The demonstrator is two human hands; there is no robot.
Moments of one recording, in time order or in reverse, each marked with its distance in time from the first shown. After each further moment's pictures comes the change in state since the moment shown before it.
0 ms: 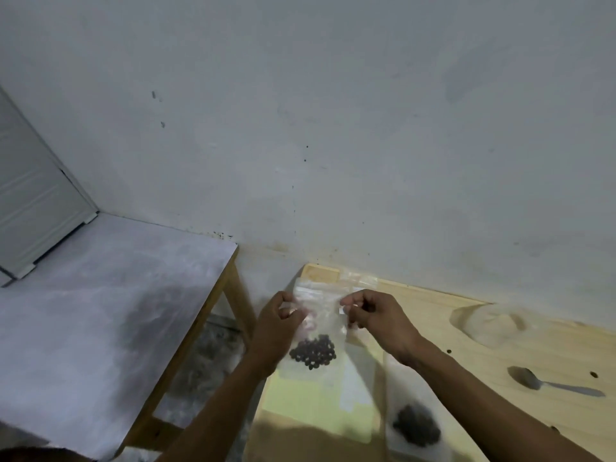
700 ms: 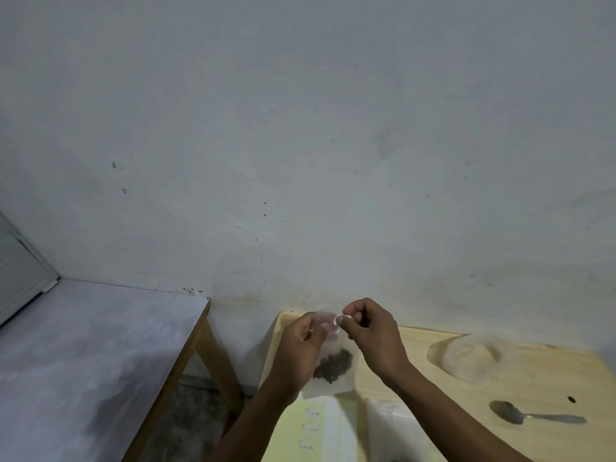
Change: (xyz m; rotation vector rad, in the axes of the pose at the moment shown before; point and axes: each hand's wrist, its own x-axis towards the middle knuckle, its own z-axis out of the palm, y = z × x) left_hand 0.012 0.065 0.070 -0.121 -0.203 0.226; right_hand 0.014 -0.021 -0.040 0.016 0.363 -0.160
